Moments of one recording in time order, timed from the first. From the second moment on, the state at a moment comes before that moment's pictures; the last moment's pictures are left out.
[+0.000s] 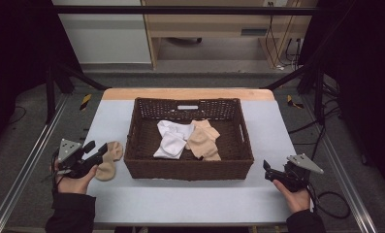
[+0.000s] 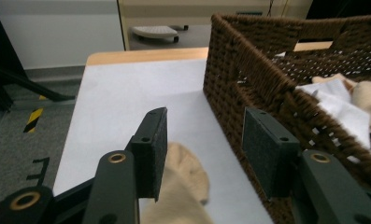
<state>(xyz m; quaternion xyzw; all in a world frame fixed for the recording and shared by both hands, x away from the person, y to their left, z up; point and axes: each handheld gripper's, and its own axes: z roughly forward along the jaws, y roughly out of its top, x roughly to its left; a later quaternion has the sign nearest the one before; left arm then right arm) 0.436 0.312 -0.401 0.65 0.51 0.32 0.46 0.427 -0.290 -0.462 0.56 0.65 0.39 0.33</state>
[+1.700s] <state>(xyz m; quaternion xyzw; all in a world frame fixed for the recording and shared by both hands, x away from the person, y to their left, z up) 0.497 0.157 -0.331 0.68 0.41 0.29 0.54 0.430 -0.291 -0.463 0.56 0.65 0.39 0.34</state>
